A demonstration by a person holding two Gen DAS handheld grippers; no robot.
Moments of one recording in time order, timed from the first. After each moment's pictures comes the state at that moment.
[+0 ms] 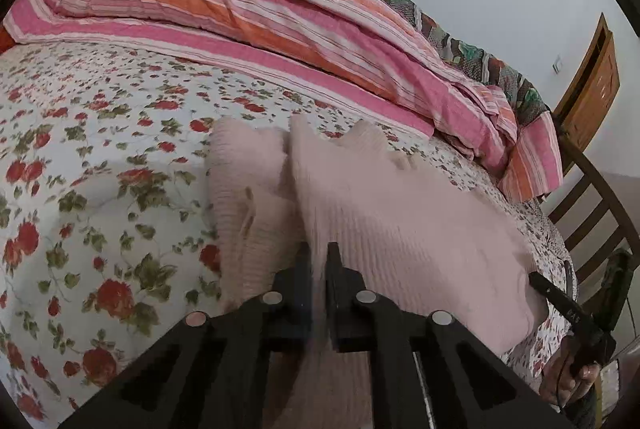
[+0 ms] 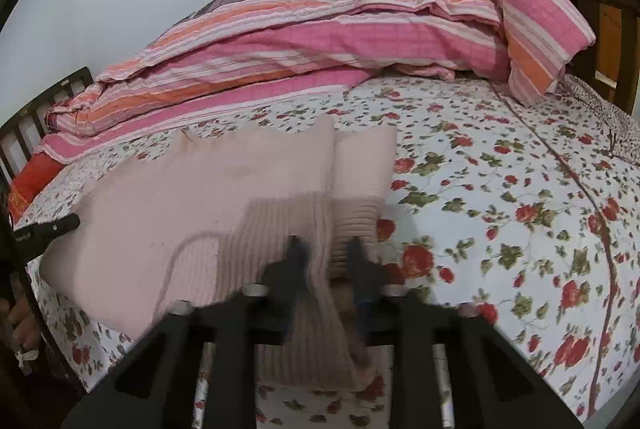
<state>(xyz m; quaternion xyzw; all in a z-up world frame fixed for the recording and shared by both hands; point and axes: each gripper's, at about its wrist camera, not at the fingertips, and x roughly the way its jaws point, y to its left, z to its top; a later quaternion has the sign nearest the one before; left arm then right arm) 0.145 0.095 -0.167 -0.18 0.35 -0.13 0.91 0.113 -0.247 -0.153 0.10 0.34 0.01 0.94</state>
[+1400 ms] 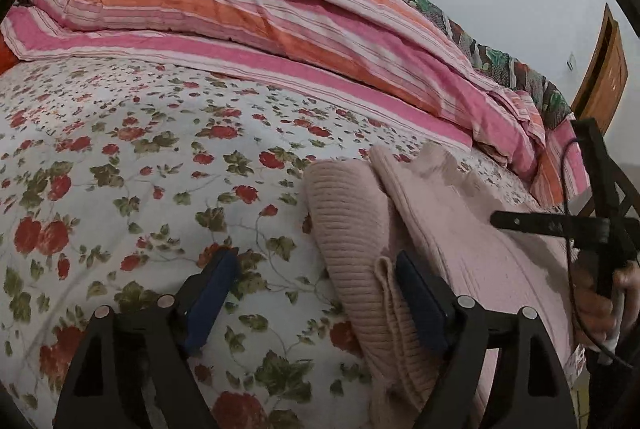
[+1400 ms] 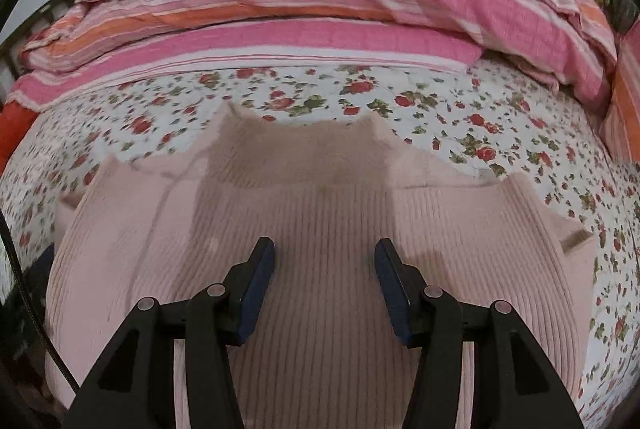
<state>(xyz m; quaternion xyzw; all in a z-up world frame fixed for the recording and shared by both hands) 0.190 0.145 -0.185 -0.15 0.34 -0.11 0.92 0.284 -0.103 -0.146 0.03 0.49 0.01 0.87</state>
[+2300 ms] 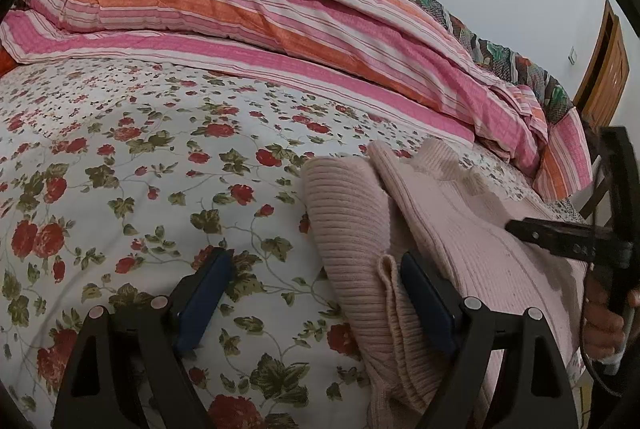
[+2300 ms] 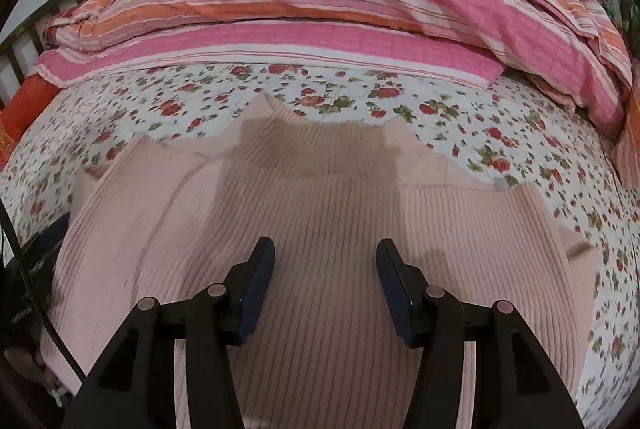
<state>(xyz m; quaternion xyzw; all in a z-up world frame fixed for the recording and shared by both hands) 0.195 0.141 -0.186 -0.13 0.35 -0.10 0.92 0.263 -0.093 -0.140 0.00 0.48 0.05 0.88</state>
